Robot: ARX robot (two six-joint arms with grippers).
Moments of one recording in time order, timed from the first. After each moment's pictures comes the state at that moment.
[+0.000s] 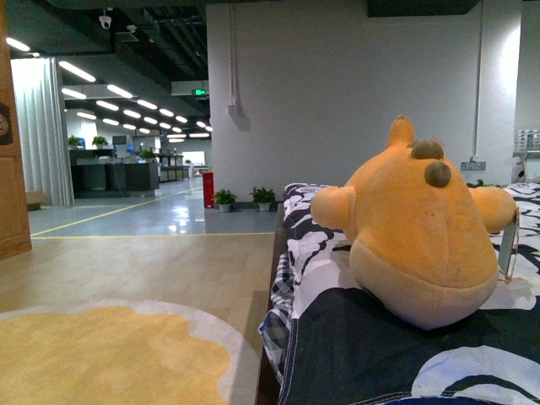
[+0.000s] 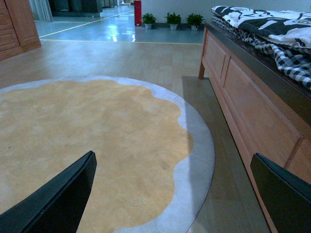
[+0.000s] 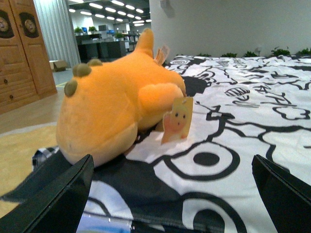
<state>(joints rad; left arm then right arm) 0.00 0.00 0.01 -0.01 0.00 -0.01 -0.22 0.56 0.30 0.46 -0.37 0.13</state>
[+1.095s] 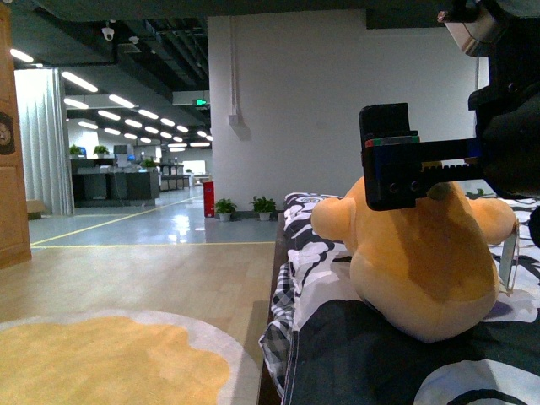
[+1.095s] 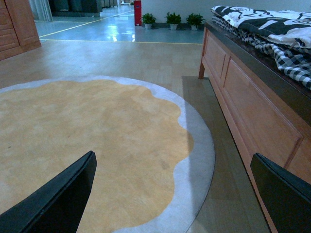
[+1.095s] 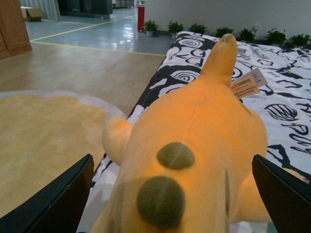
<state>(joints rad) 0.00 0.00 0.01 -0.01 0.00 -0.01 0.38 1.33 0.90 0.44 0.27 -0.04</state>
